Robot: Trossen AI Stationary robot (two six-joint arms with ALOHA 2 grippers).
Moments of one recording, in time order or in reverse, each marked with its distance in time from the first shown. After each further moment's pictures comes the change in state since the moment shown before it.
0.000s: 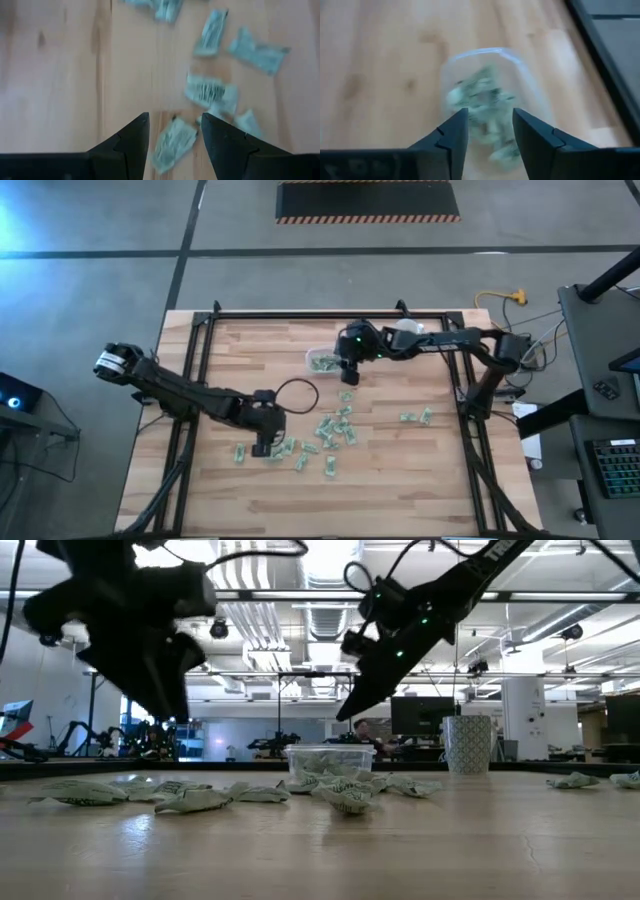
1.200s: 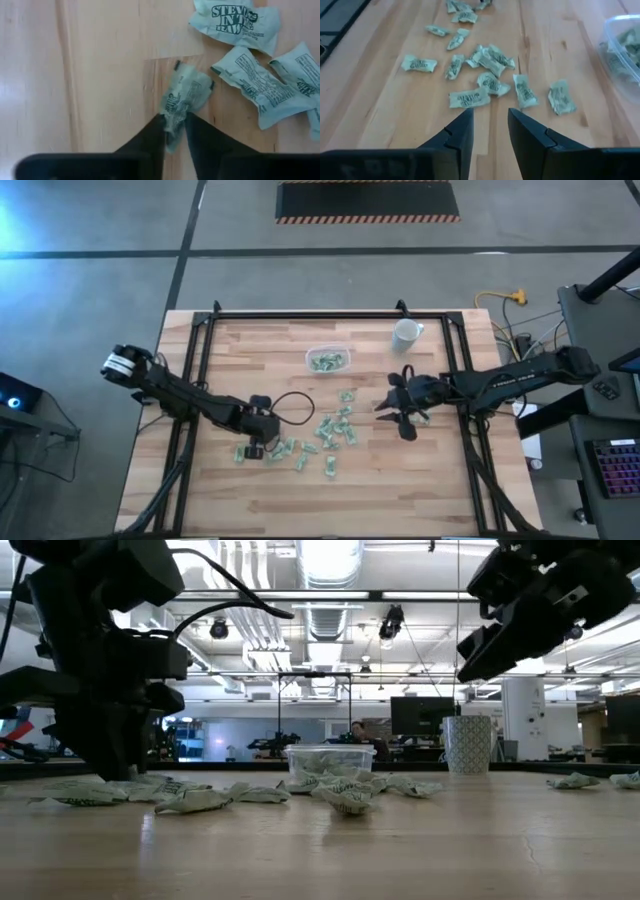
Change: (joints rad) left arm -0.010 0.096 -0.153 0.115 -0.001 0.049; right arm 0.453 -0.681 -0.567 0.004 0.043 0.316
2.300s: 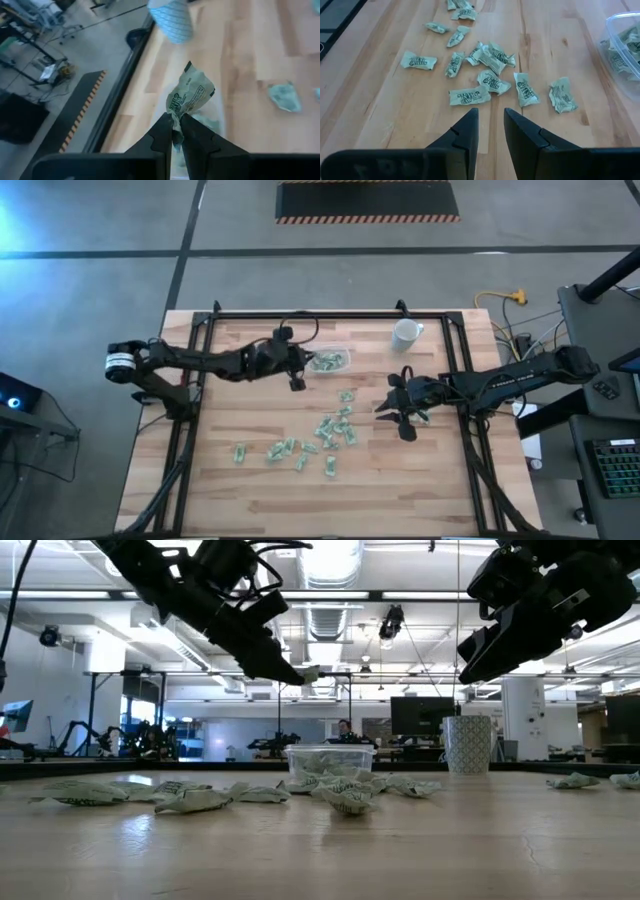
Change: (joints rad) left arm 0.516 -0.027 0.135 0.604 -0.133 0.545; right arm 0.005 0.009 0.000 0.003 0.002 -0.006
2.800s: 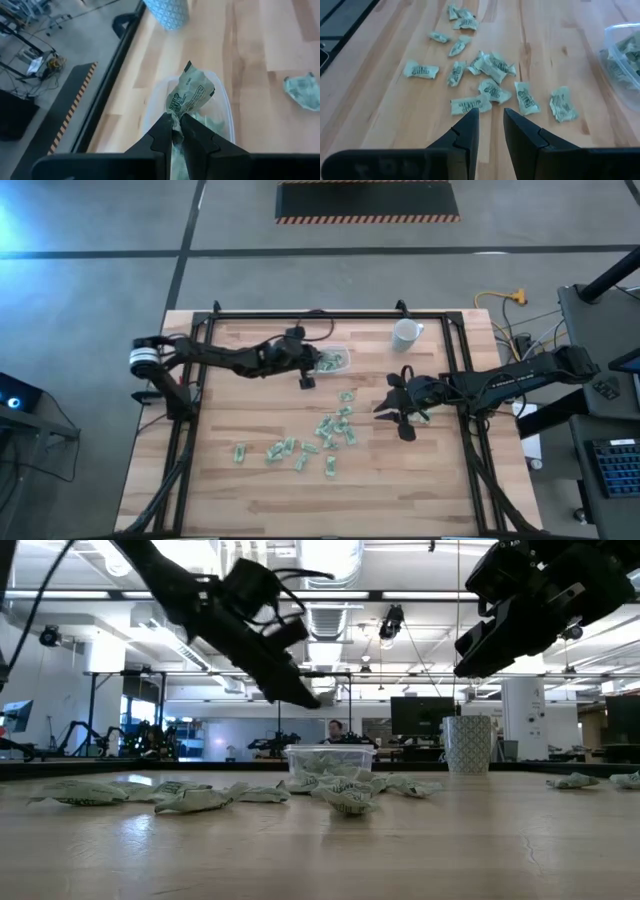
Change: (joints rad) left arm 0.049 0.190 0.093 0.038 0.058 0.020; right arm 0.001 0.001 0.002 0.034 -0.002 0.004
